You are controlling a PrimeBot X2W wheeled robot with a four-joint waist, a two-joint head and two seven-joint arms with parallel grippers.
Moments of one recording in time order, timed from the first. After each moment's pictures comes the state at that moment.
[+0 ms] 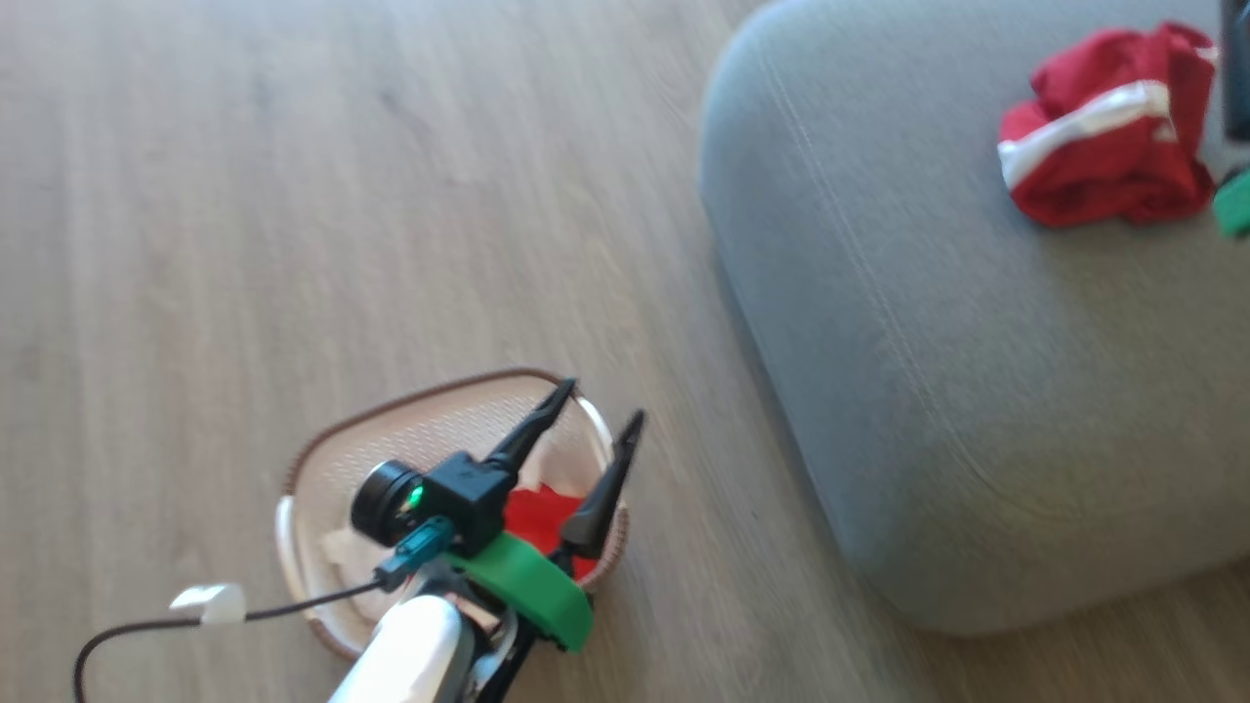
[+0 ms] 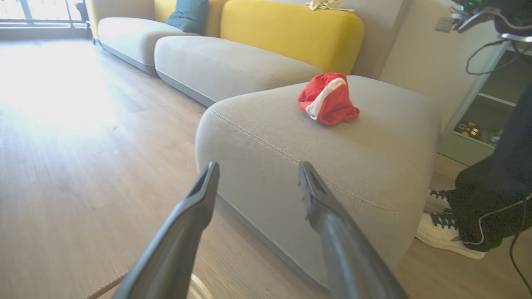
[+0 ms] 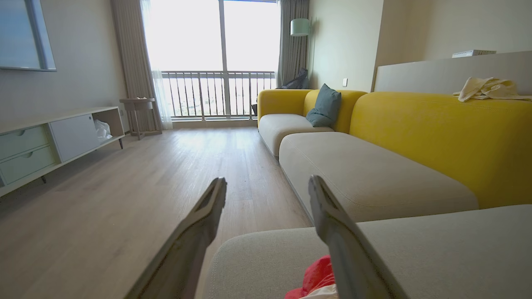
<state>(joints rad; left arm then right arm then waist) -0.20 0.06 -0.48 0.21 -0.26 -0.08 -0.26 -0.78 -0.57 0.31 0.60 0.70 0.13 -0.24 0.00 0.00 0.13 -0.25</state>
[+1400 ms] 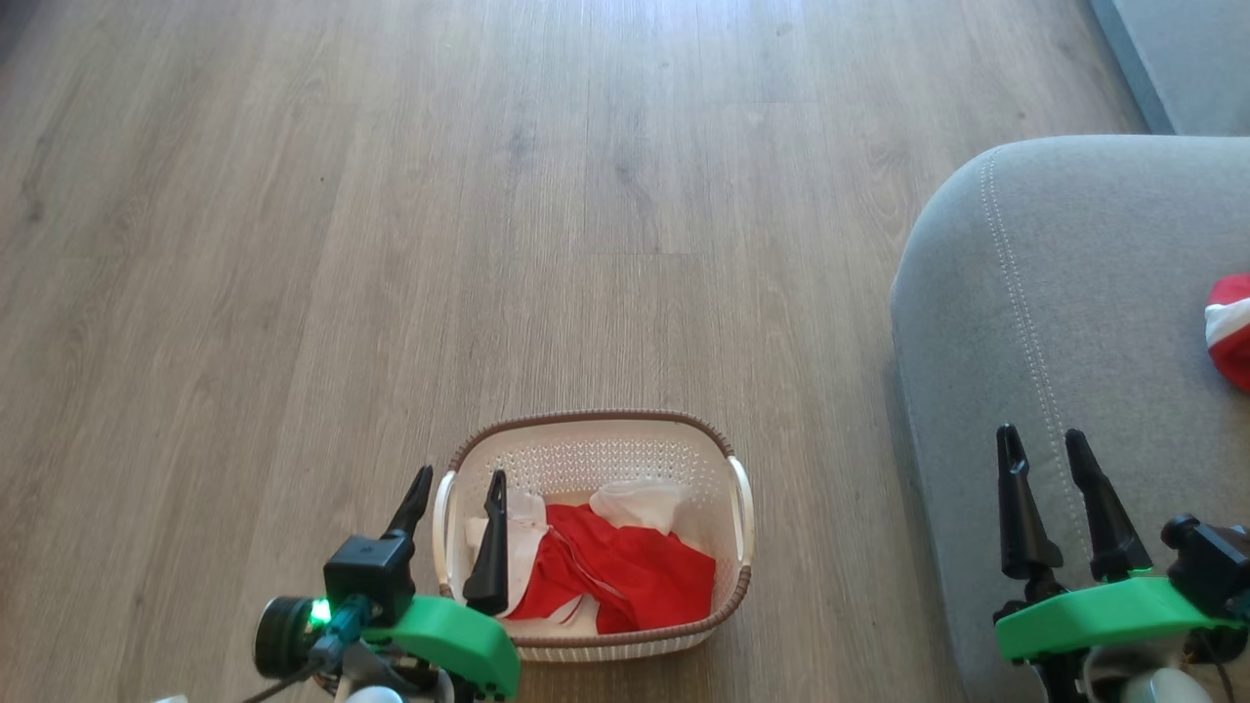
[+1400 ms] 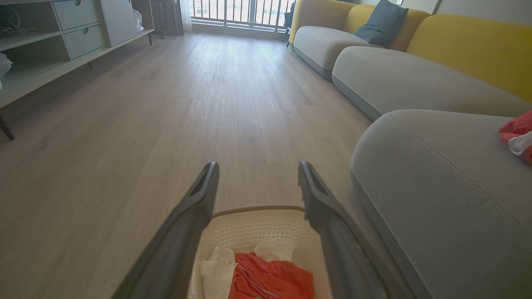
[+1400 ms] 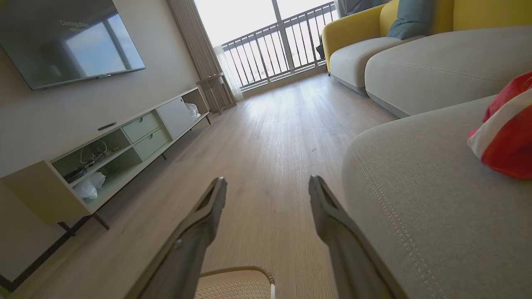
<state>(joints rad) -0.01 0.05 -0.34 0.20 -0.26 0.17 -0.26 0.08 -0.10 -0.02 0.11 0.45 0.13 -0.26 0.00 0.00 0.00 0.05</state>
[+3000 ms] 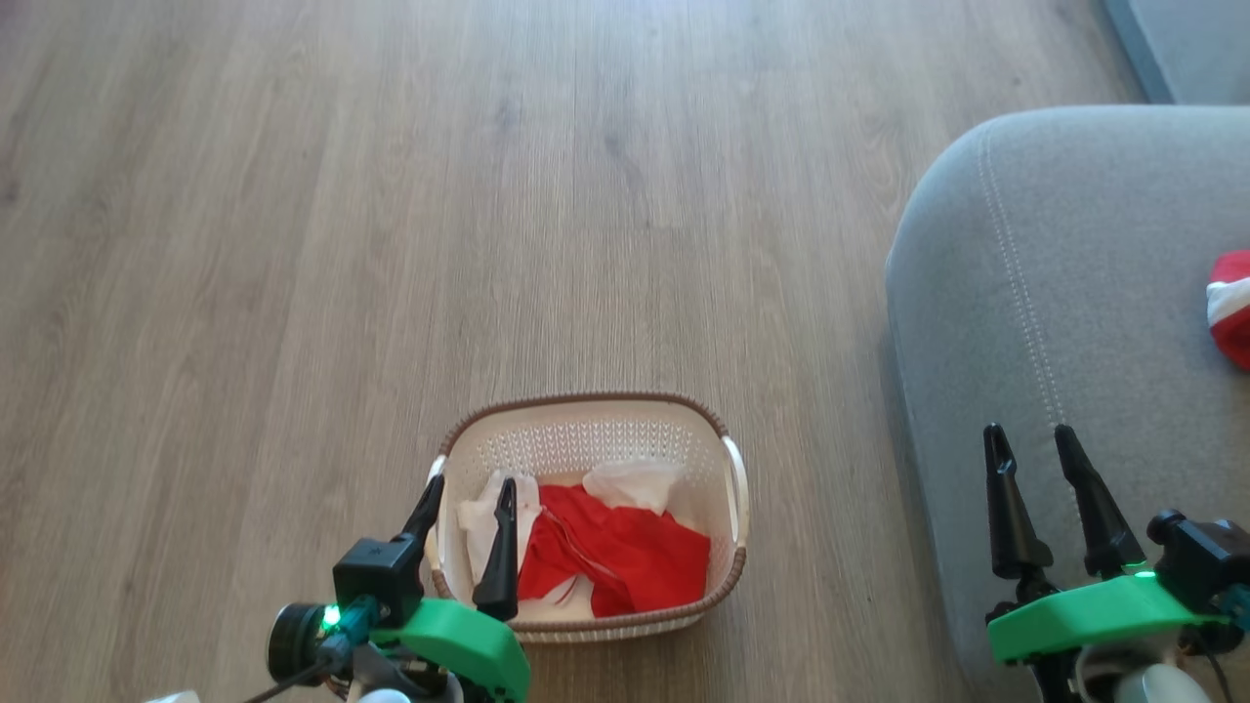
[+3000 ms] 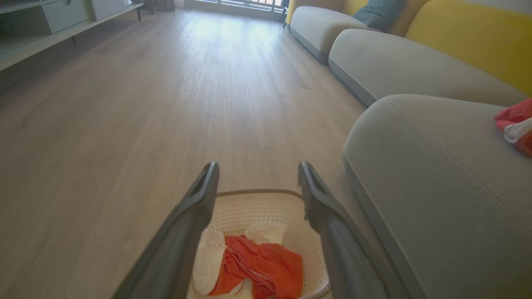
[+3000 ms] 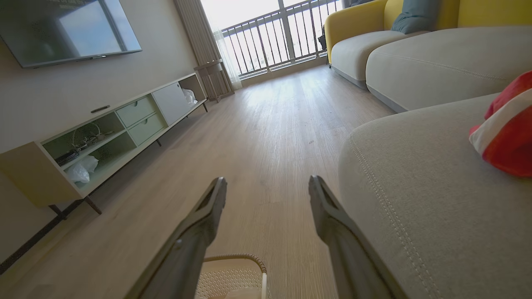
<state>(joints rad) -0.02 0.05 -0.36 0.23 -0.30 0.18 -0.26 0.07 -0.10 -0.01 0.11 0.40 0.13 -0.26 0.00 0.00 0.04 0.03</state>
